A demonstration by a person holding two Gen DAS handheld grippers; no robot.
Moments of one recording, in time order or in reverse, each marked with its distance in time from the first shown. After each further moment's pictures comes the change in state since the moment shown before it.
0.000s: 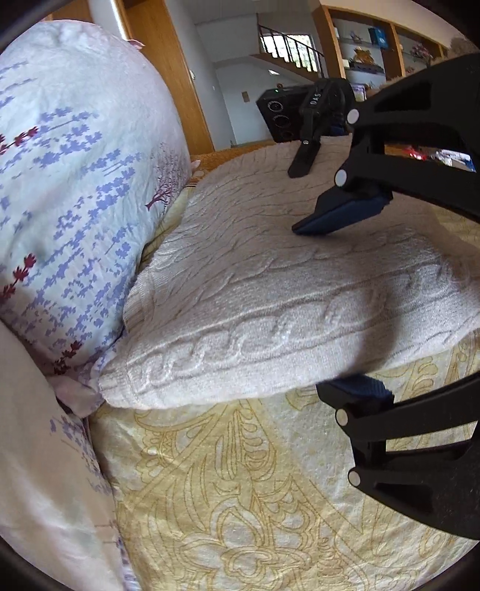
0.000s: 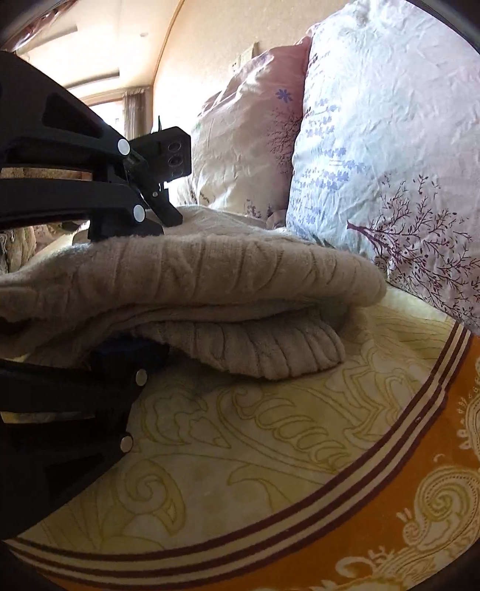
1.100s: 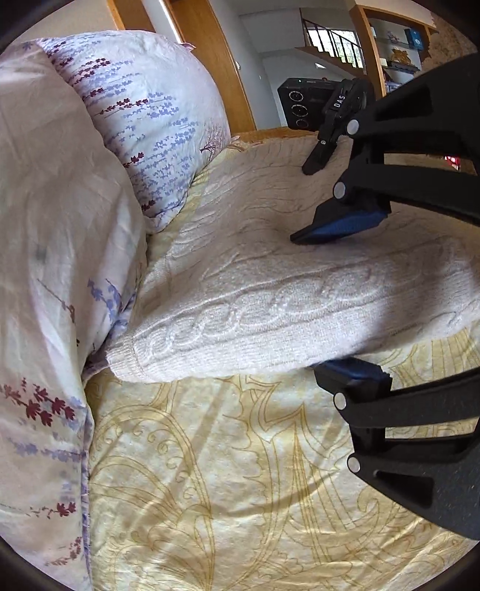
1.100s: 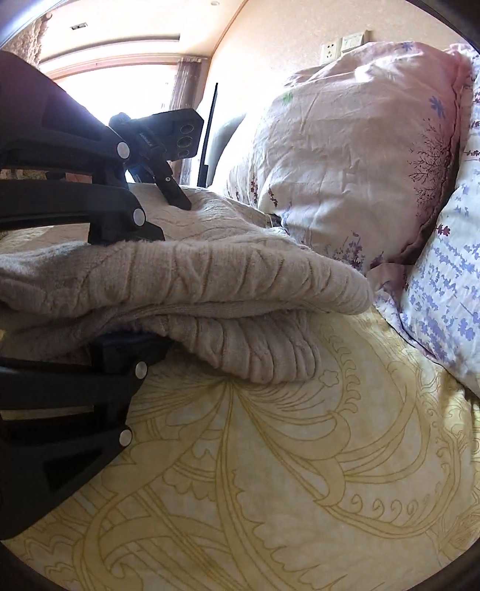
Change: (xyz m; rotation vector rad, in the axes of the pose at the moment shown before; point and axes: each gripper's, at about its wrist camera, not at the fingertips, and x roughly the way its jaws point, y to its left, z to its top) left arm -0.125 0.130 -0.057 -0.075 -0.155 0.099; right arm 0.136 0.094 -0.098 -0.245 0.035 -0.079
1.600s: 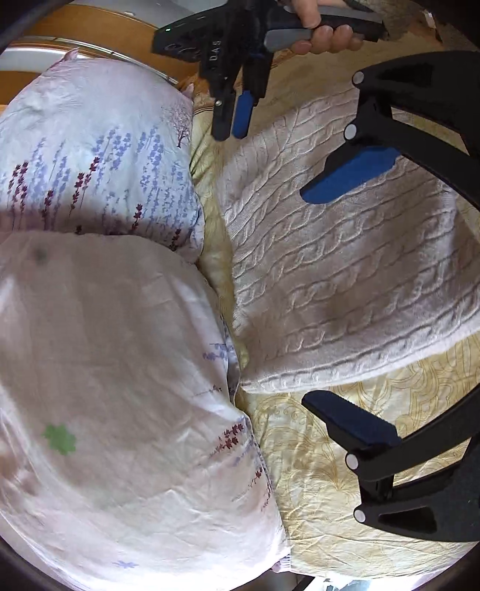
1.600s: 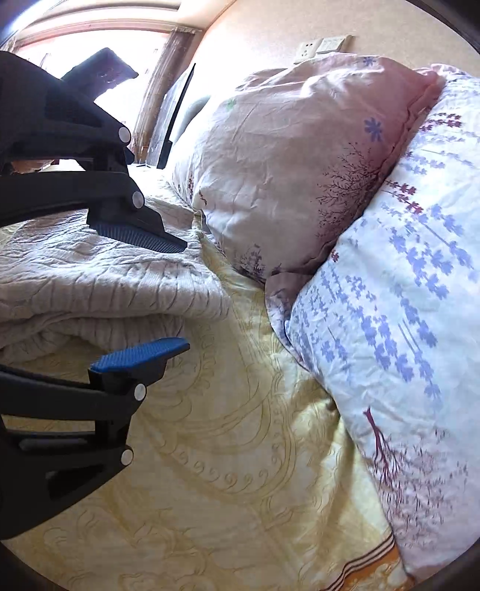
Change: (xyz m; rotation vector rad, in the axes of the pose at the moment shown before) left arm -0.018 -0.135 -0.025 0.456 -0.243 0.479; right arm -0.041 0.036 0.065 -0.097 -0.159 -0.125
